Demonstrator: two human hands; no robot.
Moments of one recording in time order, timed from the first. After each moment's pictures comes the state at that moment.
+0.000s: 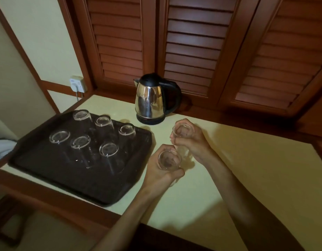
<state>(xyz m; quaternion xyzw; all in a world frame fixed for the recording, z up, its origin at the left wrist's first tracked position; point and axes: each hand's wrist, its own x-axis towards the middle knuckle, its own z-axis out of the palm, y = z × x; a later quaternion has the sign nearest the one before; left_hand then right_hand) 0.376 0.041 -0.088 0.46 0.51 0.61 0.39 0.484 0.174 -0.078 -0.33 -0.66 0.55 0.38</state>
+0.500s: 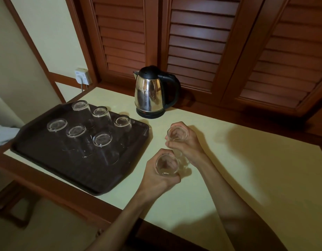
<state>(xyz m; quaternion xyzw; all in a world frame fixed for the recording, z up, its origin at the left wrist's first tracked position) 0.401 0.033 -0.119 0.47 0.53 0.60 0.36 0.495 0.173 -0.111 -0.32 -0.66 0.57 0.38</state>
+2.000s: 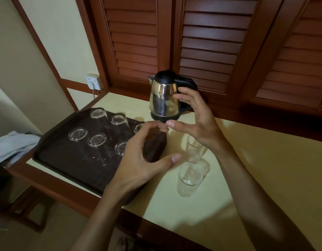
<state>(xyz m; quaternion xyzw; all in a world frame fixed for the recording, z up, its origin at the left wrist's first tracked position) 0.304 0.010 -0.024 0.60 0.52 0.56 0.25 0.455 0.165 -0.022 -0.25 -0.77 0.41 0.42</state>
